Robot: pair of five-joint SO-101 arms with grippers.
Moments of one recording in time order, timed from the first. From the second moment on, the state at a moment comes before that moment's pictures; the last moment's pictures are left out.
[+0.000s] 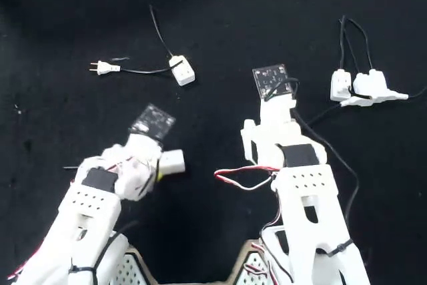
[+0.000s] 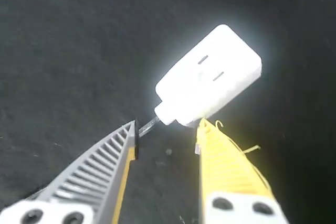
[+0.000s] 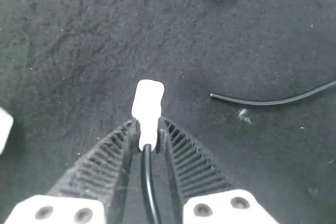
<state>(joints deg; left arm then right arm) 8.1 -53.5 74.8 45.8 -20.4 -6.1 -44.2 60.6 50.8 5.8</state>
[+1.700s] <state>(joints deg) 10.5 -51.4 74.9 40.5 -14.5 -6.1 -44.2 60.6 50.8 5.8</state>
